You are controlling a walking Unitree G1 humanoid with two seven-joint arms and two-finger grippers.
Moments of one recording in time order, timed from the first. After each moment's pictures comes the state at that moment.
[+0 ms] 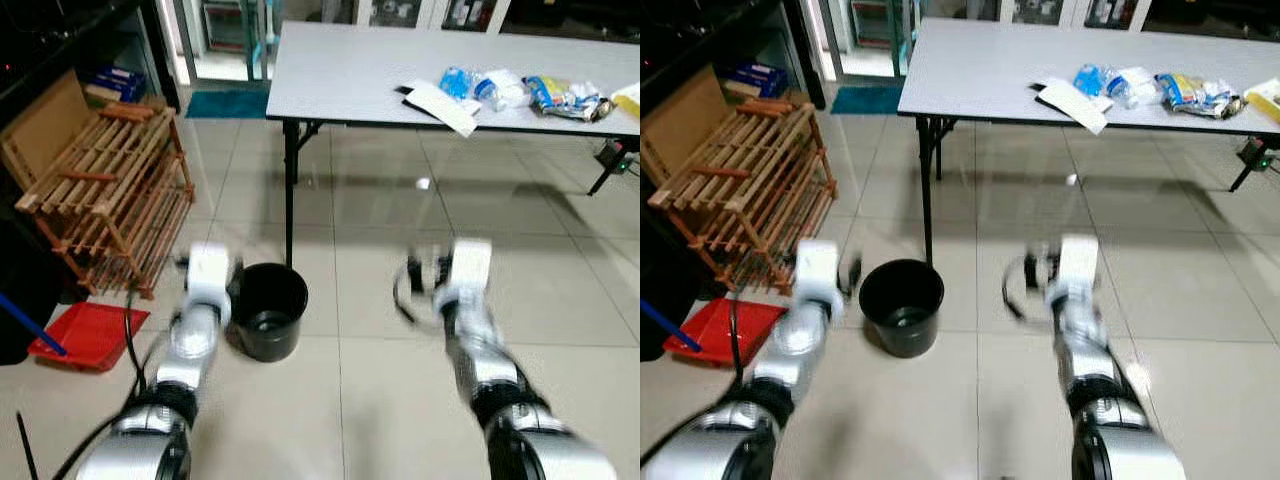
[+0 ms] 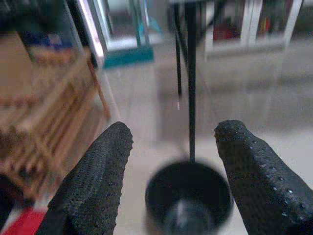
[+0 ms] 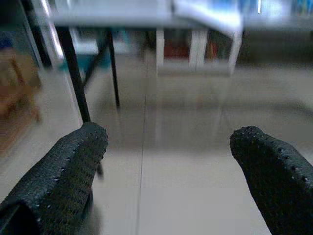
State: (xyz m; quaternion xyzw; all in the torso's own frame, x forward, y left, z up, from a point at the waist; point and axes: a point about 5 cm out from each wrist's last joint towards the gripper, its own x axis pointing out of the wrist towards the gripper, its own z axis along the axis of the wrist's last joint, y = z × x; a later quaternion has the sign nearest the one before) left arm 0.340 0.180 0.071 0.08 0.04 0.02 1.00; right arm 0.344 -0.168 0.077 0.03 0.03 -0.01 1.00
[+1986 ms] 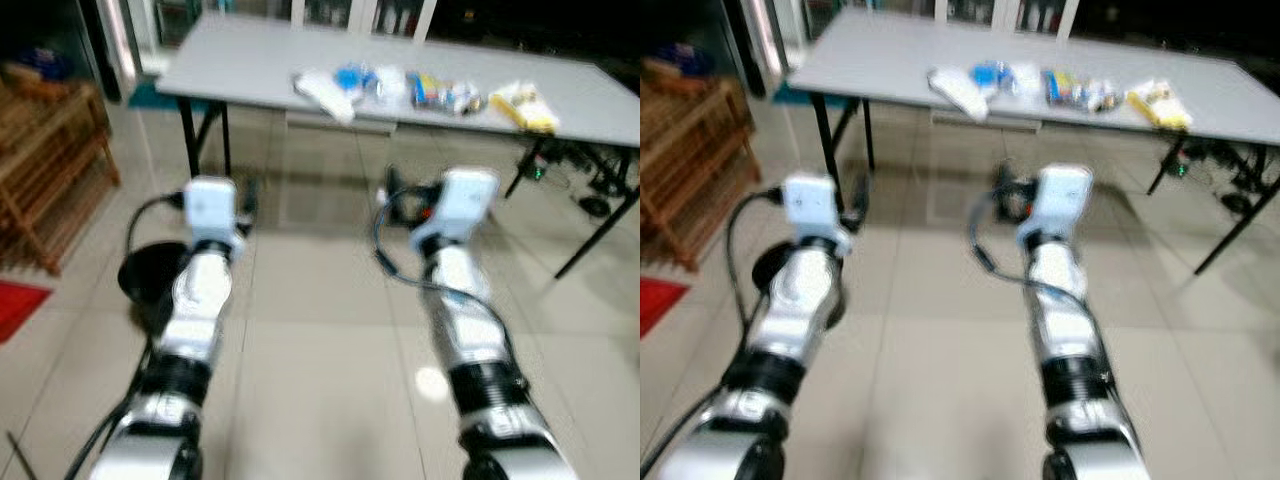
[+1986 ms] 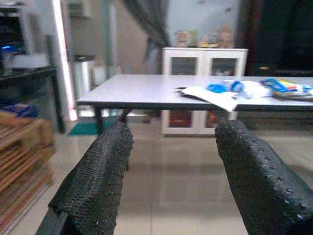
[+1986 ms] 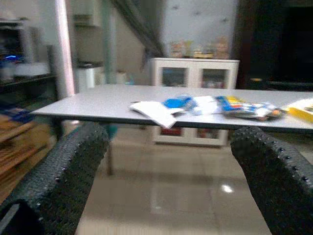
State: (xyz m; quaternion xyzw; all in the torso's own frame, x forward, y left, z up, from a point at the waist) left arm 0.355 0.159 0.148 0.05 -0.11 0.01 0.99; right arm 0.350 -0.110 0.164 0.07 -0.11 0.06 0.99
